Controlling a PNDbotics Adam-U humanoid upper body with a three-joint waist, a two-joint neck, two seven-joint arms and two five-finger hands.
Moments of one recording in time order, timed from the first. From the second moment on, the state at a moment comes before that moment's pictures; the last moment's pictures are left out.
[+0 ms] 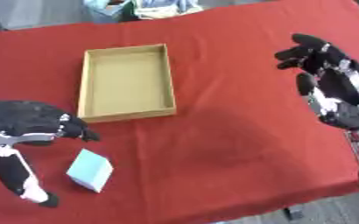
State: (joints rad) left arm -0.61 0.83 -0.52 -1.81 -0.54 -0.29 -0.81; right arm -0.19 -0.39 -0.04 -1.89 -0.03 -0.40 0.31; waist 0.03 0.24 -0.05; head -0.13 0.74
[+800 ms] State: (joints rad) left arm -0.62 0.79 -0.53 -1.77 -0.57 -0.31 -0.80; right arm -0.20 -0.39 -0.04 -1.89 -0.03 -0.40 0.32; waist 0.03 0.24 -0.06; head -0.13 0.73
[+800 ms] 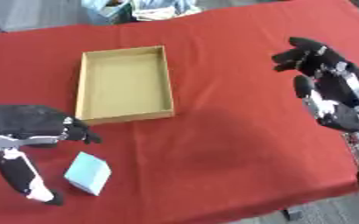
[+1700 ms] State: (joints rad) left arm -0.65 0.74 -0.53 -1.70 -0.63 -0.33 -0.78; right arm -0.20 -0.39 -0.04 -1.89 -0.03 -0.40 0.32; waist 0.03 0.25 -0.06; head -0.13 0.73
